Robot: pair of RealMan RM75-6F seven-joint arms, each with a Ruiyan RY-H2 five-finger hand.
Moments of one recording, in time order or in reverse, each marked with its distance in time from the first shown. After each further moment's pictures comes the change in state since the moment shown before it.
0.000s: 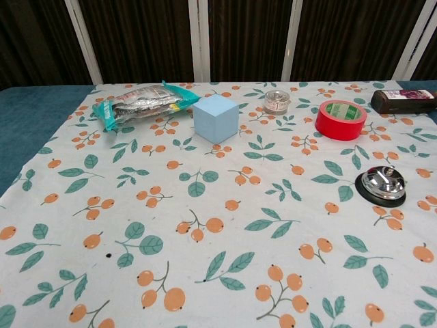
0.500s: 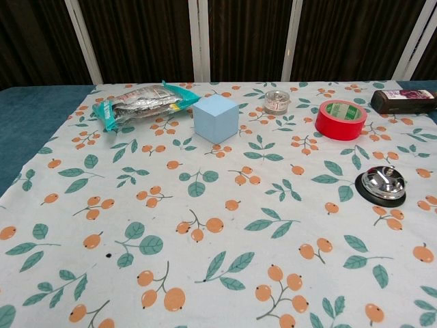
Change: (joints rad) left arm 0.006 -0.001 0.003 0.005 -0.001 0.002 -0.008; right arm 0.001 -0.016 0.000 0.013 -0.017 0.011 0.014
